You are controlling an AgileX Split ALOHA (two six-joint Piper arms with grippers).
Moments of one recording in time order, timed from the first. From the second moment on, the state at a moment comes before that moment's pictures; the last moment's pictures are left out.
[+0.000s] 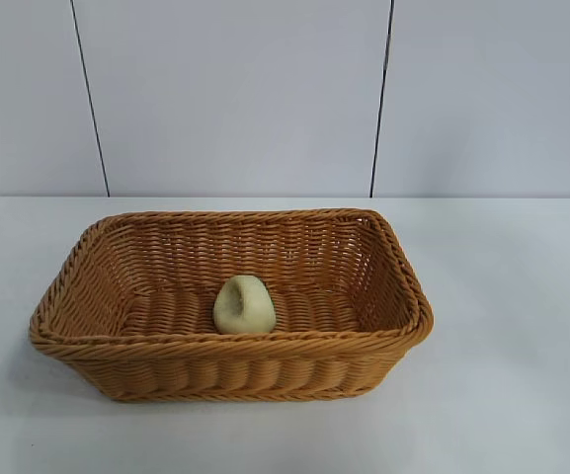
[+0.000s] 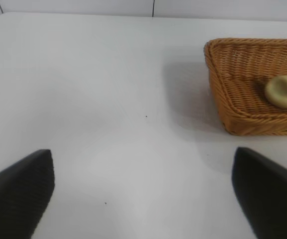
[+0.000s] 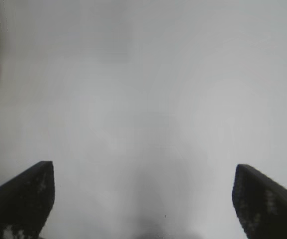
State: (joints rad) left arm -0.02 -0.01 -0.50 0.00 1.07 -0.03; right arm 0.05 1.41 -1.07 0.01 1.21 0.07
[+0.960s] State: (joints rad) left arm -0.02 -0.01 -0.50 0.00 1.07 -0.03; right arm 0.05 0.30 -0.50 0.02 1.03 -0.01
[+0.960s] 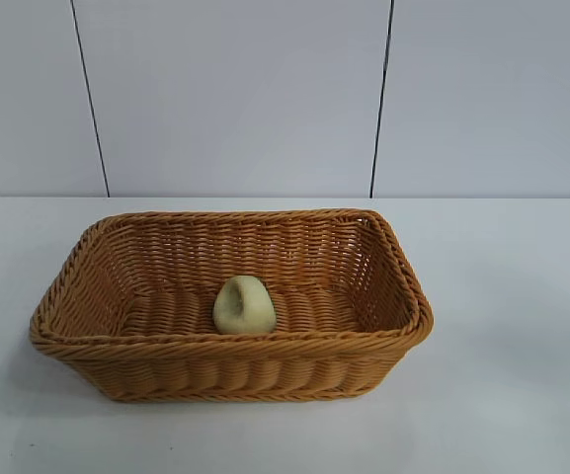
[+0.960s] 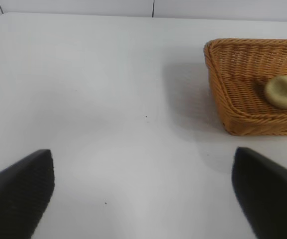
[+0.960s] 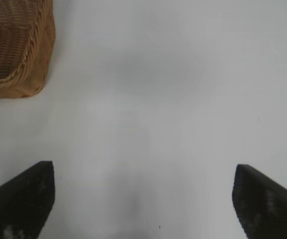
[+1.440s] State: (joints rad) left arm -0.02 -0.01 -0.50 0.00 1.07 -0.03; right arm -0.02 0.16 -0.50 0.02 1.03 -0.01
